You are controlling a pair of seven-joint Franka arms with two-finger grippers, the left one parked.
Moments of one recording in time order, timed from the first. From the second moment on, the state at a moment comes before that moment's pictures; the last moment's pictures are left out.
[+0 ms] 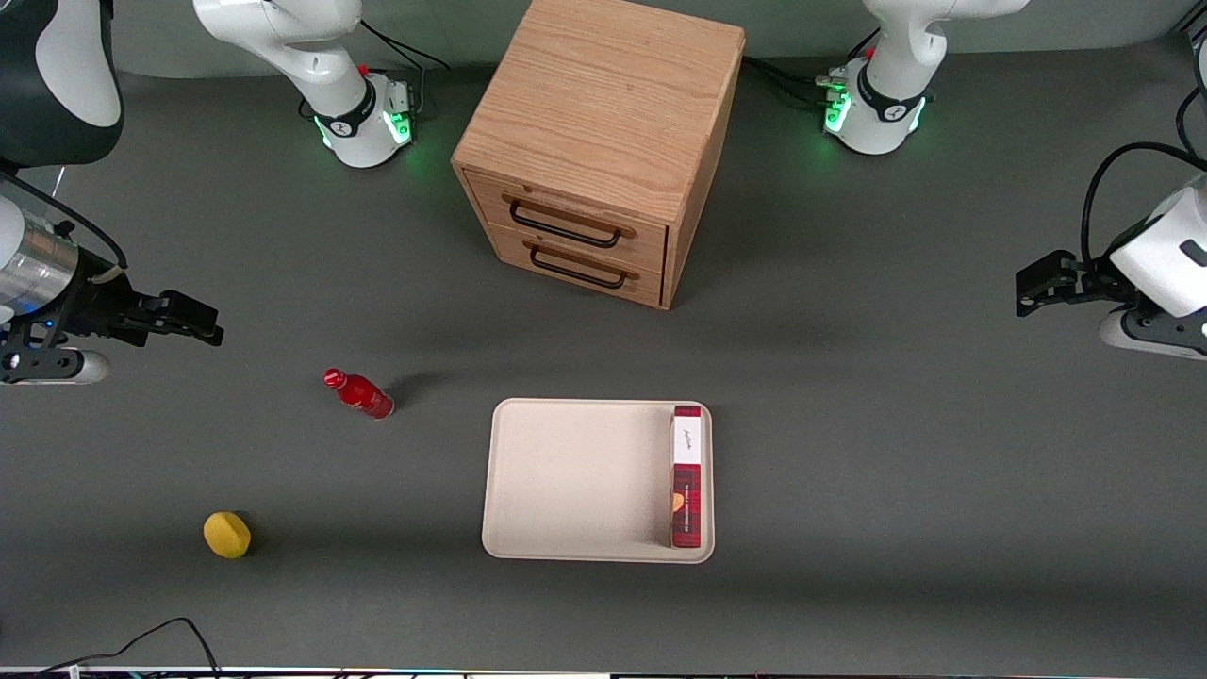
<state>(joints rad) 0.02 0.16 0.03 -1.47 0.01 1.62 0.10</state>
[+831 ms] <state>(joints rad) 0.03 0.17 0.03 -1.43 0.01 1.56 0.10</state>
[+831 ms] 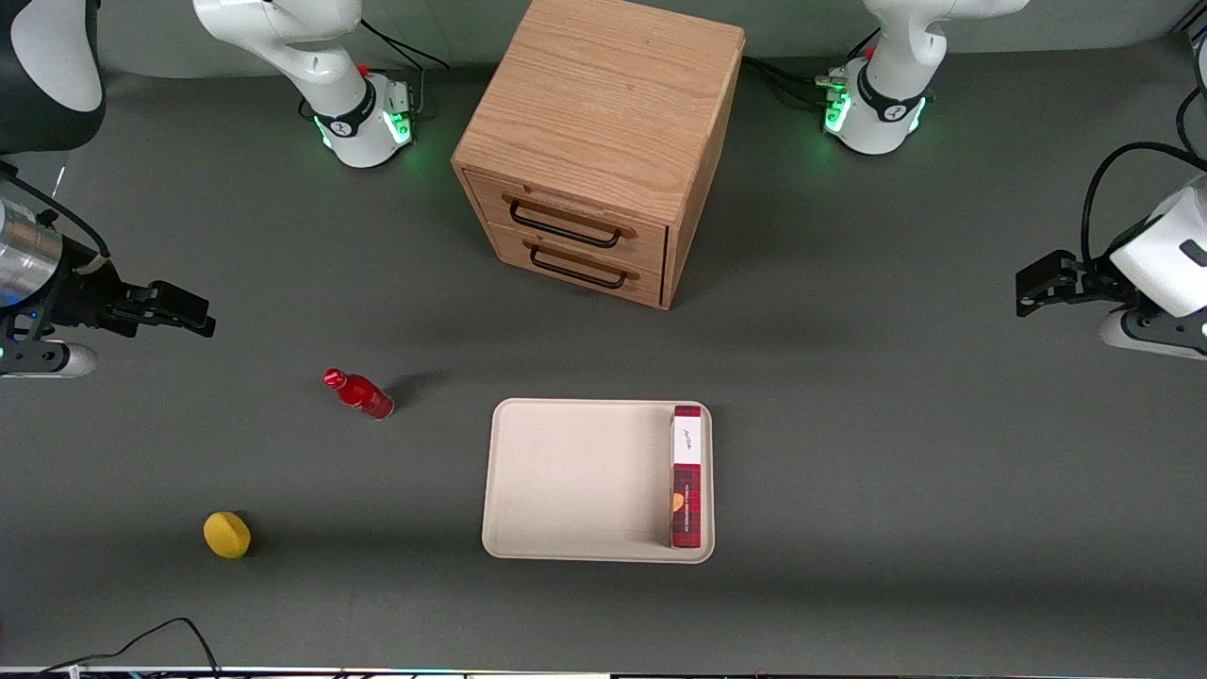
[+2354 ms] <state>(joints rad) 0.04 0.15 0.09 -2.09 0.00 2.29 0.09</state>
